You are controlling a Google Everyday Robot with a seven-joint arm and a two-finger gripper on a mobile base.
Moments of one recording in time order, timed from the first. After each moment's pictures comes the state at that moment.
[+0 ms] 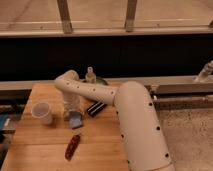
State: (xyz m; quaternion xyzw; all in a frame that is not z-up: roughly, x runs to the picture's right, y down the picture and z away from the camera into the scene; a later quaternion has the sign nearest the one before) arm -0.203 0.163 0.876 -0.36 0.25 0.55 0.71
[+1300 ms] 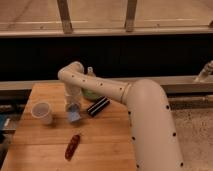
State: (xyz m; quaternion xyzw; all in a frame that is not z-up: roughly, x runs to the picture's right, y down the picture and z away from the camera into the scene) arm -0.186 0.098 0.838 -0.34 0.18 0.57 0.72
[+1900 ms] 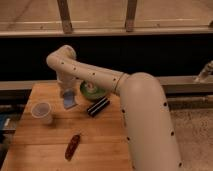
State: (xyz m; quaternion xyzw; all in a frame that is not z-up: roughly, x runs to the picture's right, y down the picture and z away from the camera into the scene) arm -0.212 0.010 0.805 -0.28 0.14 0.57 0.76
